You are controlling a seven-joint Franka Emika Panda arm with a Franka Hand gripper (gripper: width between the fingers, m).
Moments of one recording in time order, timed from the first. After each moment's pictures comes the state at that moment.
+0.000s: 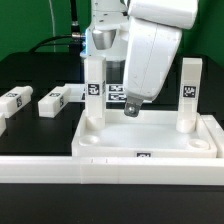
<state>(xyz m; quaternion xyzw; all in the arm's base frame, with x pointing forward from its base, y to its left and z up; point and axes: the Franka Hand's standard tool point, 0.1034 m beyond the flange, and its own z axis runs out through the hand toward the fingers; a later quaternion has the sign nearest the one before) 0.628 -0.001 0.099 0.75 0.66 -0.09 0.05</state>
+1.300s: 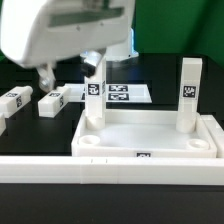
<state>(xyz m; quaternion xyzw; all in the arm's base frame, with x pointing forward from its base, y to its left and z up) 0.602 -0.097 0.134 0.90 0.42 -0.08 0.06</state>
